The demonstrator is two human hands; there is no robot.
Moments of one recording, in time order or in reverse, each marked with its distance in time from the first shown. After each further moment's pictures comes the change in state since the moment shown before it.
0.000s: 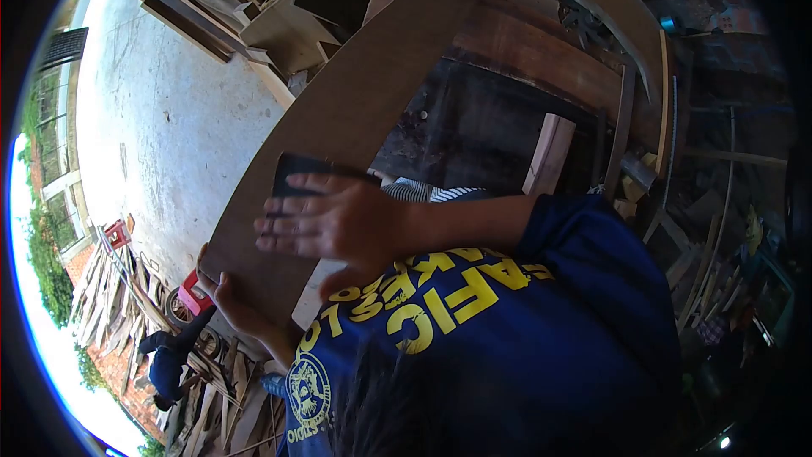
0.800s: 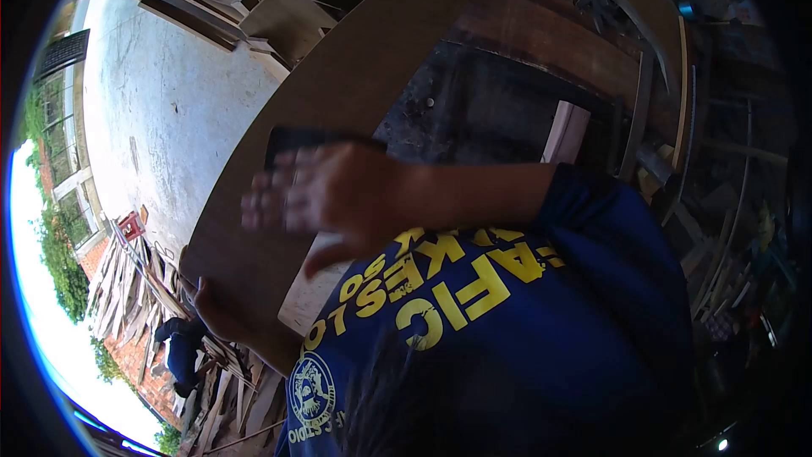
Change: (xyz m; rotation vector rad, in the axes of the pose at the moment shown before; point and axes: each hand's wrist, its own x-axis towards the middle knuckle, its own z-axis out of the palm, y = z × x) left_hand 0.008 0.019 -0.020 0.100 0.066 -0.027; right_hand 0.007 0.027 -0.026 0.031 0.071 -0.020
